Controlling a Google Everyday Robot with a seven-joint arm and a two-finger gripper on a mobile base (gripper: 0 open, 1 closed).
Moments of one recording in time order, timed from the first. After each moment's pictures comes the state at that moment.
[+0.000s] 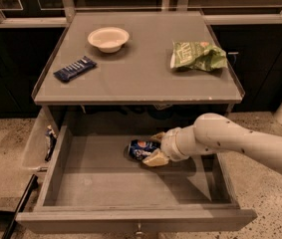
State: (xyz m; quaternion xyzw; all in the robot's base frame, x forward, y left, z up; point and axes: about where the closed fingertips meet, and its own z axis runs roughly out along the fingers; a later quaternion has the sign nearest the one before) arm 0.548 -0.059 0.613 -0.56 0.74 0.16 0.33
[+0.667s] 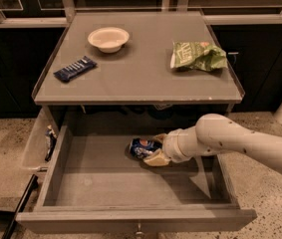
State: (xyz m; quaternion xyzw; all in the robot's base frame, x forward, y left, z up) arm 0.540 -0.068 0.603 -0.55 0.75 0.17 0.32
